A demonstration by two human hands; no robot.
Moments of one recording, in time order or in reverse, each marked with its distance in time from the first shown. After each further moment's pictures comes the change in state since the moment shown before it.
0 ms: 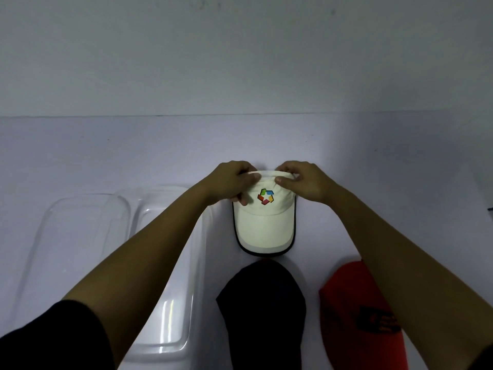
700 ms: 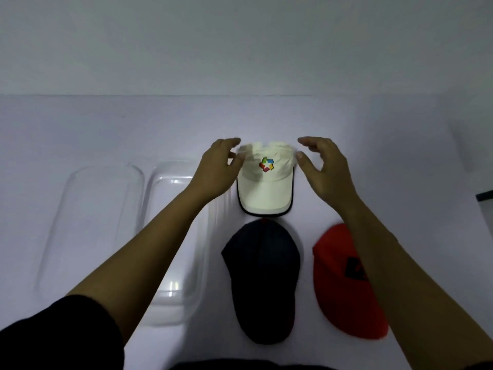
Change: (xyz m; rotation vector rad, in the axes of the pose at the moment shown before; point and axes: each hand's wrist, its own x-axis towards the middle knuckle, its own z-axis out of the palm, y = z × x) left_hand -0.095 0.009 0.018 0.105 0.399 0.106; right_hand -0.102 -0.034 0.015 0.082 0.539 -0.178
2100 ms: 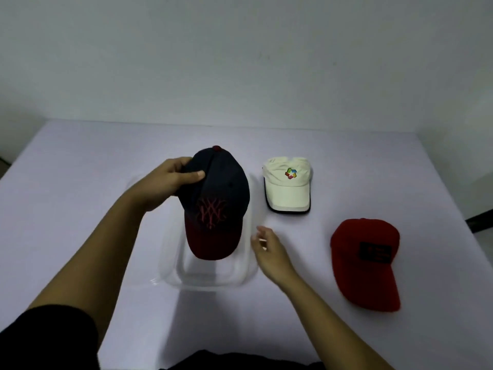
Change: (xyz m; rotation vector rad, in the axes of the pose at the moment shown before) left_hand -0.124 -0.073 -0.159 -0.508 -0.200 -0.065; right_hand -0.181 -0.110 0.119 0.209 -0.358 0.519
